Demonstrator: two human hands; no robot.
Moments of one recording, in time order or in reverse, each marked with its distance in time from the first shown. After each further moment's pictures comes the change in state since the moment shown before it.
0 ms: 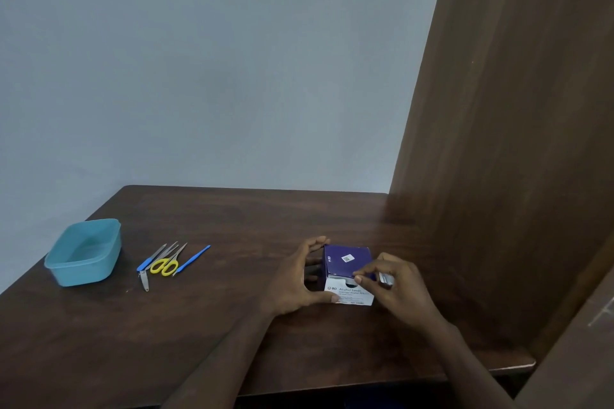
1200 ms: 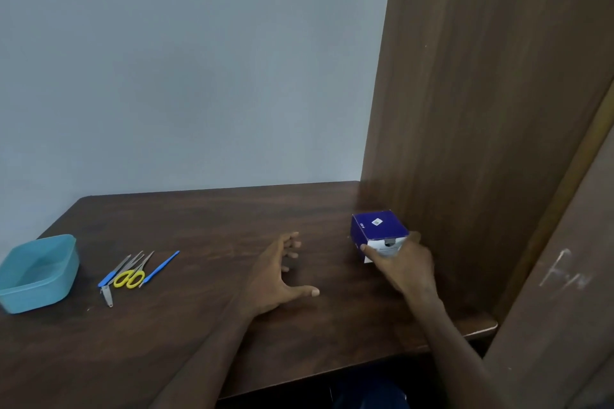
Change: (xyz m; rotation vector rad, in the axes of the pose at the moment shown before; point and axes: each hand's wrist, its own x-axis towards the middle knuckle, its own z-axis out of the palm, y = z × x) left_hand 0.003 -0.001 0.006 0.180 0.062 0.043; right_hand 0.000 0.012 -0.036 -0.194 0.253 0.726
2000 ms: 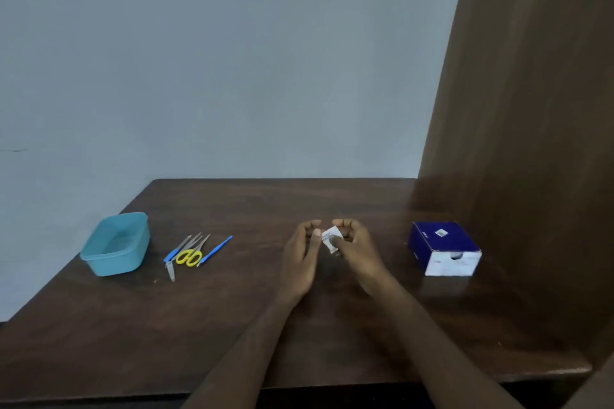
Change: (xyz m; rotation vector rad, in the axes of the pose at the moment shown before) left_hand 0.006 -0.015 -0.006 -0.102 0.462 -0.125; right_hand -0.028 -0.103 0.123 0.708 -0.539 -0.194
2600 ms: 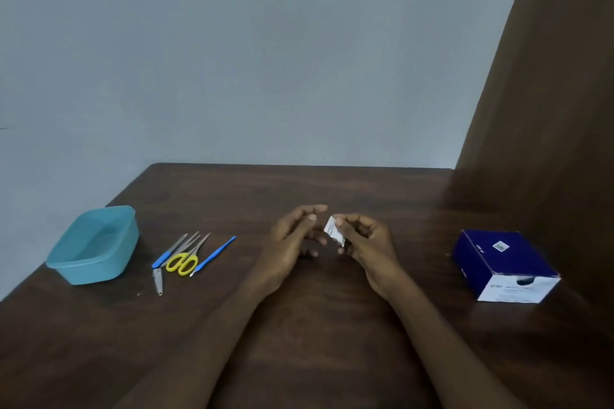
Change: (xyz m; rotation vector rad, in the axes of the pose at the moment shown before) left_hand 0.063 -0.032 -0.039 -0.354 -0.191 -0.200; right_hand 0.069 0.035 0.029 0.327 -0.024 -0.005
